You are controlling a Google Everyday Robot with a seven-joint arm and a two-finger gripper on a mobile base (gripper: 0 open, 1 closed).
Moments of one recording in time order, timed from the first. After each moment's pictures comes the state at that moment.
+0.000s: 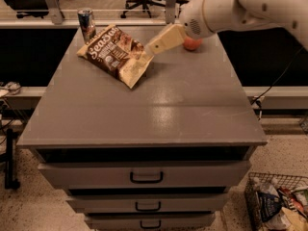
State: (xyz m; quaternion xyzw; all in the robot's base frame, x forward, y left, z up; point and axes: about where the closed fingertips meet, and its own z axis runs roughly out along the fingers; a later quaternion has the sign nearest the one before) arm 0.676 -0.033 0.977 -0.46 0.73 0.16 0.49
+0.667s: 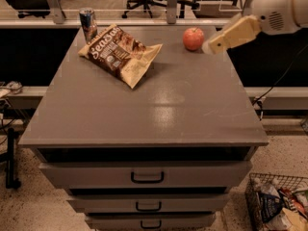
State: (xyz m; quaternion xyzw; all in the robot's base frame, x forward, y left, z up) arm 0.598 -0.158 1.038 -0.45 0.72 0.06 0.53
